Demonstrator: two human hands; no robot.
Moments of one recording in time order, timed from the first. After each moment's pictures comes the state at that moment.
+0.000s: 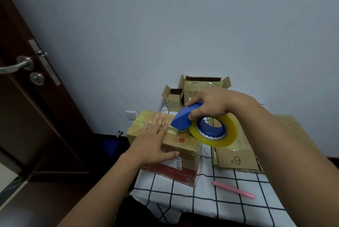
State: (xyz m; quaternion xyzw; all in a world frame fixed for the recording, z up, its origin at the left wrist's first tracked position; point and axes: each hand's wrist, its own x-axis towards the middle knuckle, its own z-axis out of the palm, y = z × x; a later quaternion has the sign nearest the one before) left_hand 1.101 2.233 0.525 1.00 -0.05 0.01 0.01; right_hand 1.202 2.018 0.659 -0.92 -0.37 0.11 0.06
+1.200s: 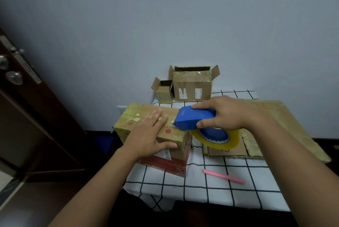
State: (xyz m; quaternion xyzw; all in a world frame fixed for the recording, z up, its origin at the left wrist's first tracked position) left_hand 1.112 2.208 0.522 1.00 -0.07 0.02 0.02; right_hand 1.191 1.943 0.603 -0.92 -0.35 0.08 0.14
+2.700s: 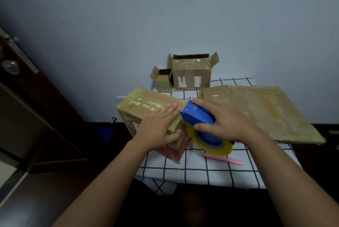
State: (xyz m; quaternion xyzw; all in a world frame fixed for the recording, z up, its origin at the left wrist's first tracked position) left_hand 1.099 2.181 0.513 0.99 -0.14 0.08 0.02; right_hand 1.148 1.940 0.541 -0.91 -0.33 0.03 0.24
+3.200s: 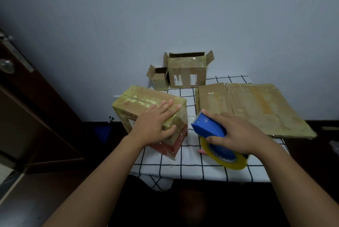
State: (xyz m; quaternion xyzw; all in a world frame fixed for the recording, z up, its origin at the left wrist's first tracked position) left_hand 1.100 2.181 0.512 0.99 -0.14 0.07 0.03; right_hand 1.122 1.897 0.520 -0.93 -0.30 0.07 0.18
